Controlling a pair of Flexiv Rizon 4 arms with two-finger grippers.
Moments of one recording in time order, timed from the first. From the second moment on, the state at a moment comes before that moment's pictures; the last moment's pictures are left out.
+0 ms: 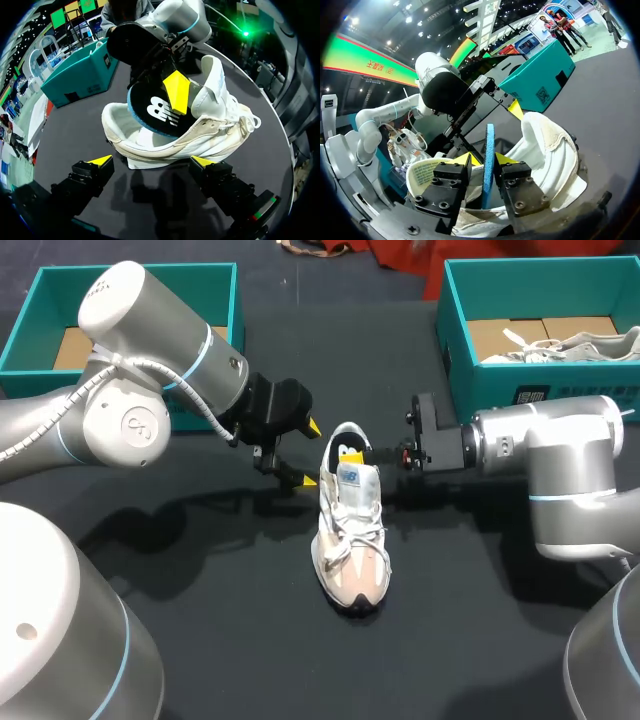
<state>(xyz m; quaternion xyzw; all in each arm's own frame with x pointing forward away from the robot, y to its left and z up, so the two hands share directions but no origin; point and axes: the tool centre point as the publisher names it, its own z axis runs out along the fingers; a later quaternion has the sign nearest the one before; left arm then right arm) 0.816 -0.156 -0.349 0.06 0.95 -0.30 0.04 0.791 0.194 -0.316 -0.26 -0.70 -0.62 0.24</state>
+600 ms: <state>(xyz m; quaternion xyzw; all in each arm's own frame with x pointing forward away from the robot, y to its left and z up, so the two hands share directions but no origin) 0.816 -0.156 -0.349 0.06 0.95 -0.30 0.04 0.817 0.192 -0.305 -0.26 -0.72 -0.59 0.26</state>
